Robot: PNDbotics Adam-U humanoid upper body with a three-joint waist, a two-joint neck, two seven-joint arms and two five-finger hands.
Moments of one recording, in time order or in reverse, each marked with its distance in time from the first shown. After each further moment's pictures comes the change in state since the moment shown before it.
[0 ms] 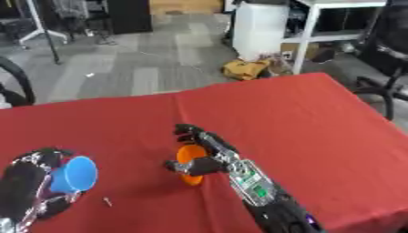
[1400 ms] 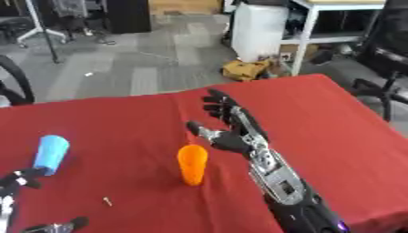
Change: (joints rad) left arm 0.184 0.045 -0.015 -0.075 0.442 -0.241 0.058; right arm 0.081 -0.053 -0.081 -0.288 -0.158 0.050 -0.179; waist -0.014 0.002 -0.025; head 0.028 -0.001
